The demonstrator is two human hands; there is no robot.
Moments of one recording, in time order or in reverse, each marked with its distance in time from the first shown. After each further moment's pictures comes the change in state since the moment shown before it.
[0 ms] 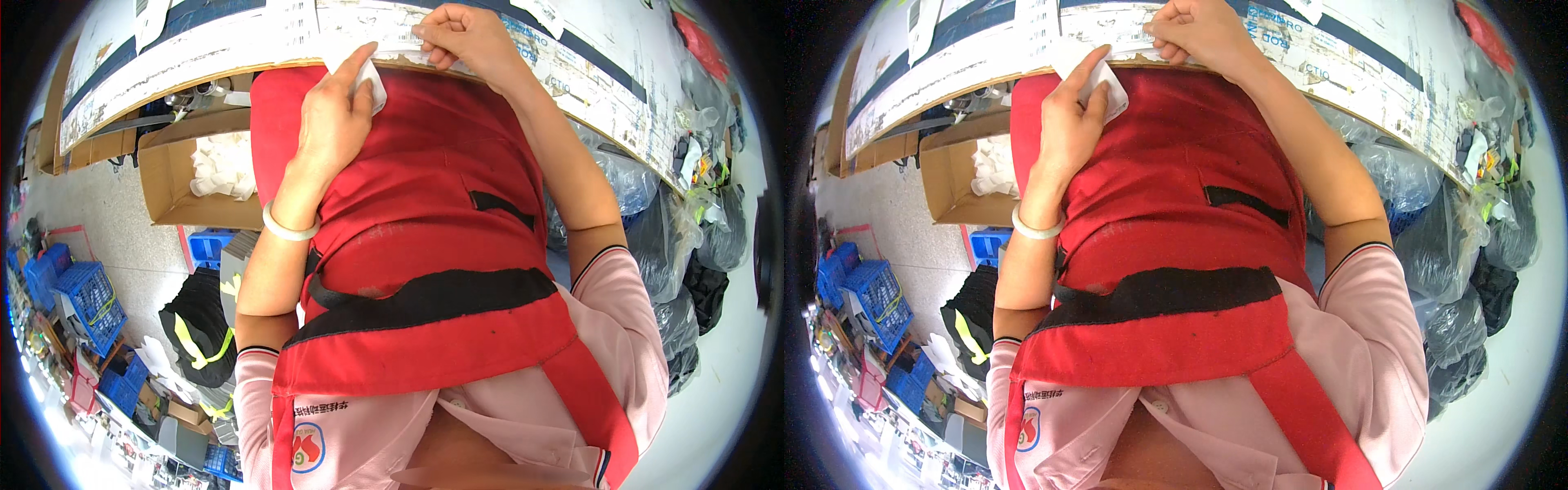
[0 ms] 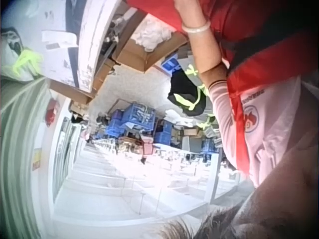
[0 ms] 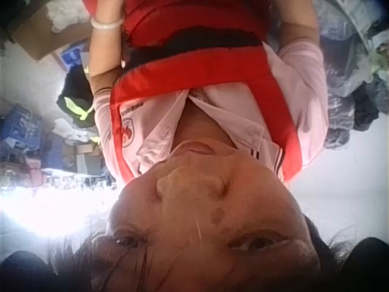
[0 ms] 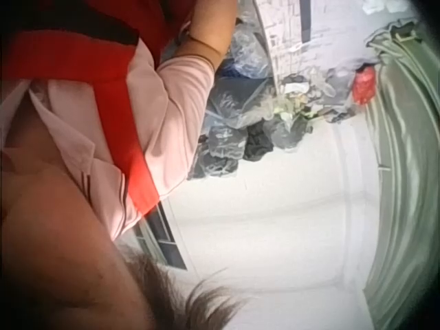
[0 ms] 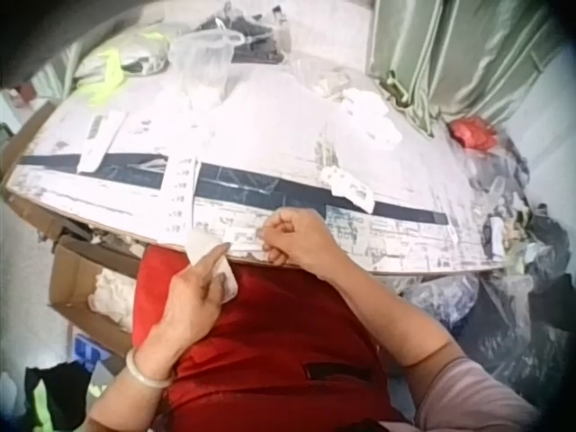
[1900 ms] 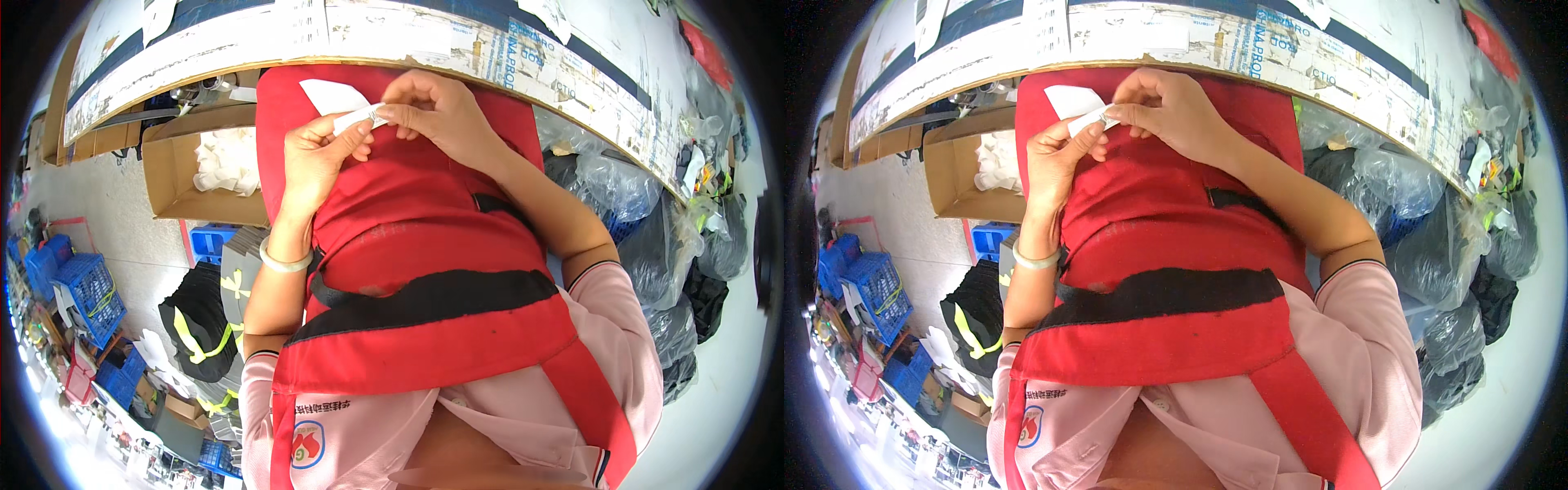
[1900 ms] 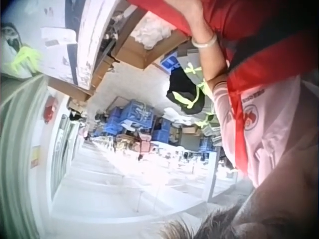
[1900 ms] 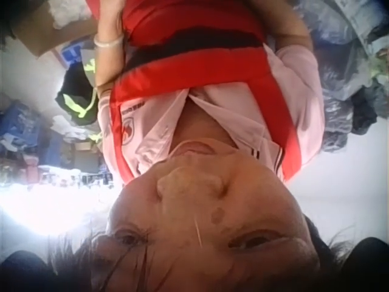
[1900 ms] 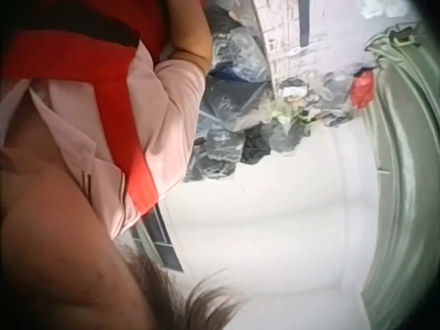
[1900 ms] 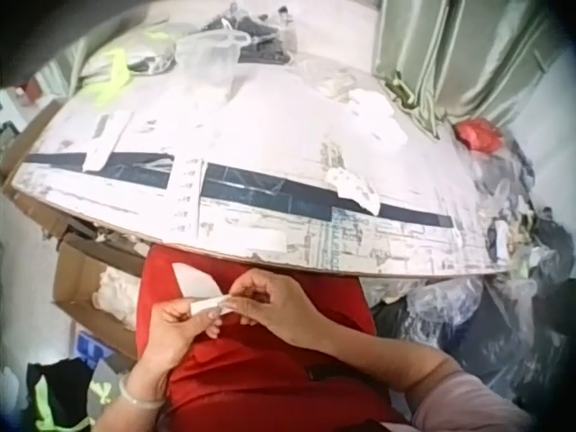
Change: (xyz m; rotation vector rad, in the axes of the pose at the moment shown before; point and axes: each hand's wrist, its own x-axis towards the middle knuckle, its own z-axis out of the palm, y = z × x) left_hand -0.047 -0.021 -0.014 -0.807 -0.055 -0.359; right_hand -0.059 0.020 0.065 0.141 -0.214 -0.065
